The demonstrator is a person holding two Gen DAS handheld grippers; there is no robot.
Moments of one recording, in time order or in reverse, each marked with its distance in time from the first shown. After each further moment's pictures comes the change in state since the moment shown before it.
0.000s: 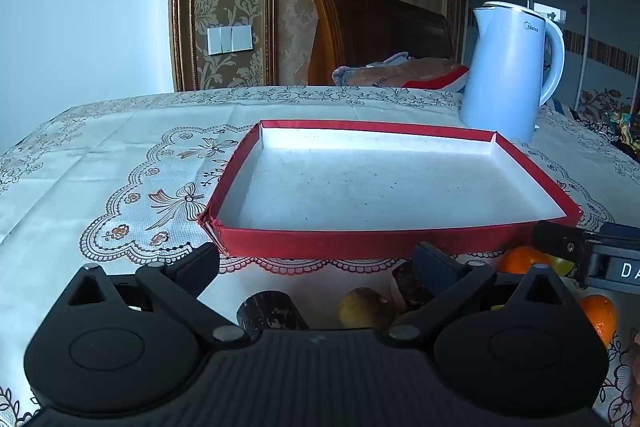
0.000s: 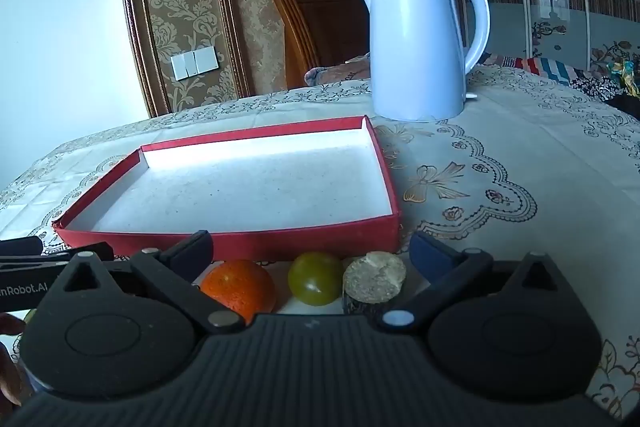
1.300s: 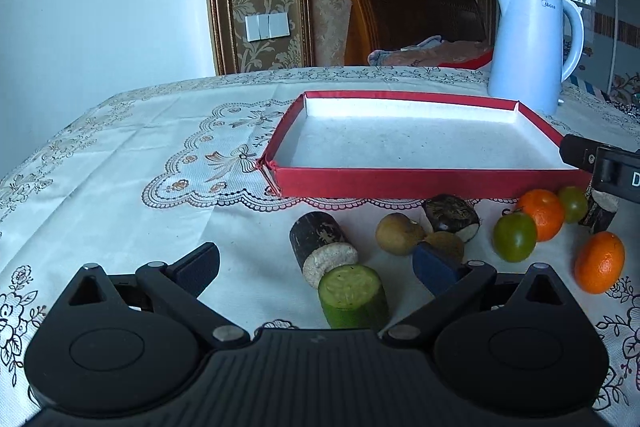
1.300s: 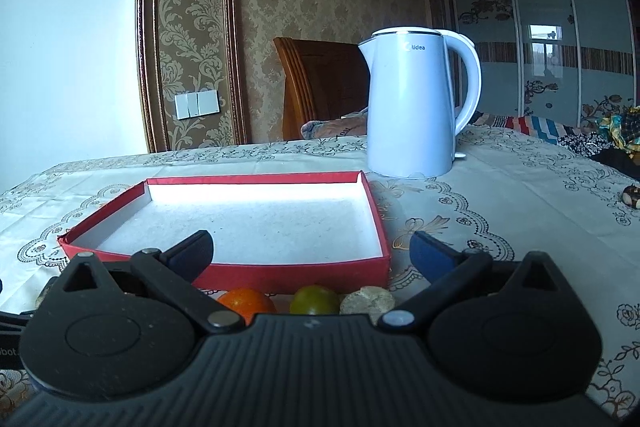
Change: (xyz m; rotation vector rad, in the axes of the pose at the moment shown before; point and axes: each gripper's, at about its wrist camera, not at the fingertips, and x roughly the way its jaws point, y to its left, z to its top) left arm -0.040 0.002 -0.030 0.003 0.035 0.103; right arm -0.028 0.012 -0.005 -0.071 -0.141 -0.067
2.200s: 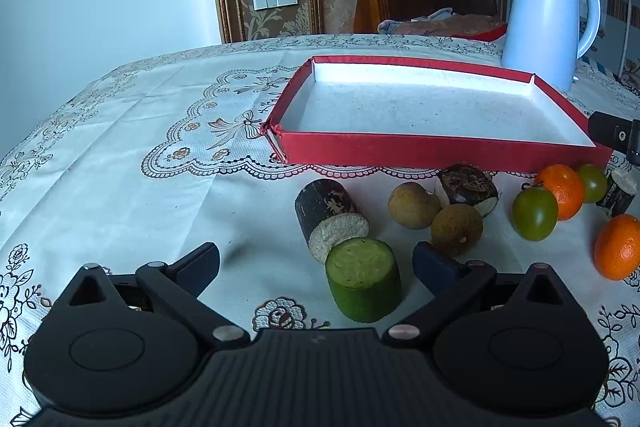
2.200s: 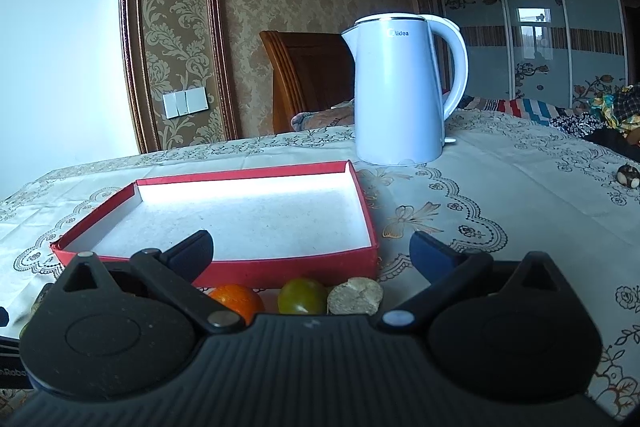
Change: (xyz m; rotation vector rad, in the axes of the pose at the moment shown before) left arm 0.015 0.000 -0.003 -0.004 0.091 0.038; right arm 0.003 -0.007 0.000 0.042 0.030 -0.010
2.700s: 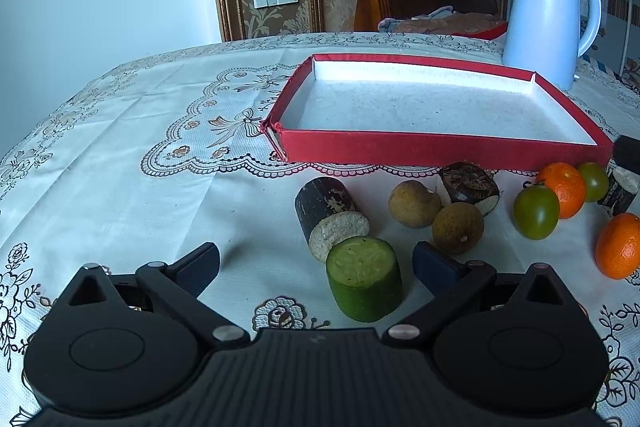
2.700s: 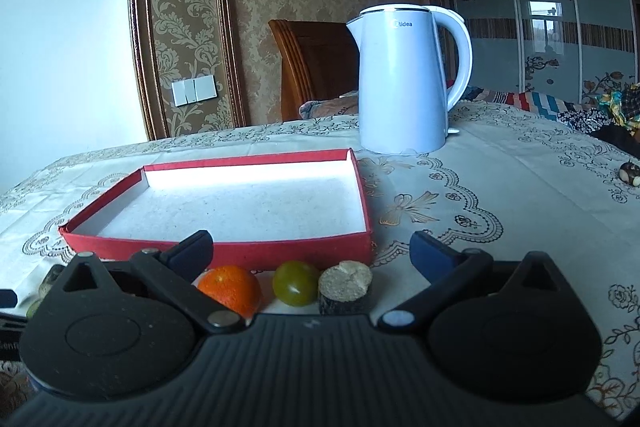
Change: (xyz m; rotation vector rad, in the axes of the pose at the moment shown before) left arm 0.001 0.000 -0.001 0.000 0.004 -0.002; right arm -0.017 -0.017 -0.002 -0.037 0.046 0.033
